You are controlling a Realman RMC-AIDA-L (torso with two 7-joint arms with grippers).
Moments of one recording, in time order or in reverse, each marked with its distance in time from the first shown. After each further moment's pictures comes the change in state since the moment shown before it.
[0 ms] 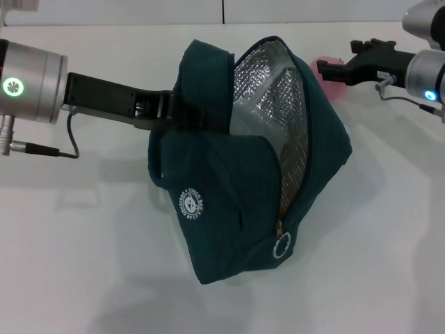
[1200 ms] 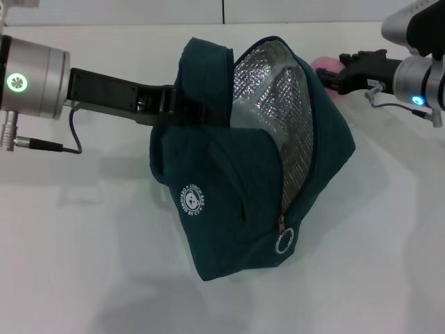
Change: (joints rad) left arm -0.010 0.002 0.000 -0.013 0.004 -0.022 0.000; right arm 0.056 0.006 -0.013 0.075 -0.010 0.081 -0.016
